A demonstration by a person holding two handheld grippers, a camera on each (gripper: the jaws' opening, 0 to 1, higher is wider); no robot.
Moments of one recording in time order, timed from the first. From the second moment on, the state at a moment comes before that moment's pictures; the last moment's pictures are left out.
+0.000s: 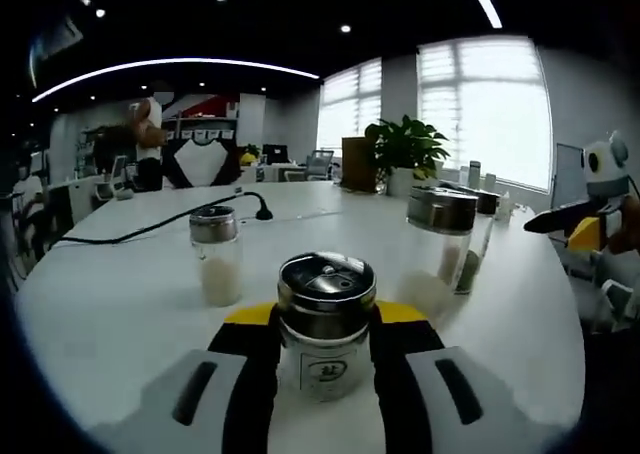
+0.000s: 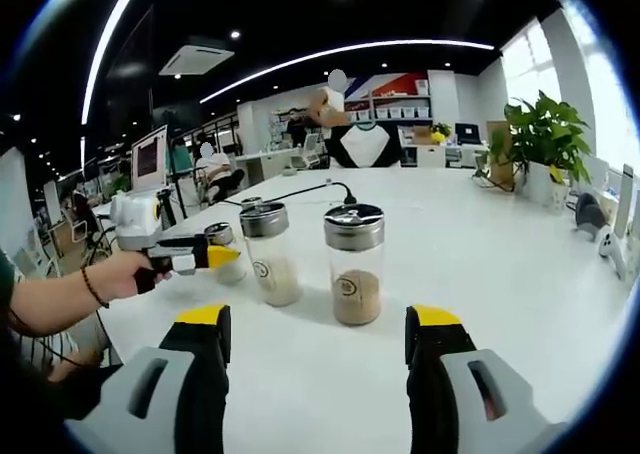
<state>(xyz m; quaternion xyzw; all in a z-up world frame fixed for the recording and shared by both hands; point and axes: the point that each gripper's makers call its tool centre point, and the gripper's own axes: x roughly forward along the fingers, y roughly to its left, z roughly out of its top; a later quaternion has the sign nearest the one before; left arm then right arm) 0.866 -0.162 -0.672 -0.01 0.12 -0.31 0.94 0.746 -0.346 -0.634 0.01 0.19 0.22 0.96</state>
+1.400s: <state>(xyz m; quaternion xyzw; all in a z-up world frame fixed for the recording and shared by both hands) 0.865 -0.160 -0.676 -0.01 0.12 -0.21 0.97 0.746 -0.348 -0.637 0.01 0.20 0.22 0.96</state>
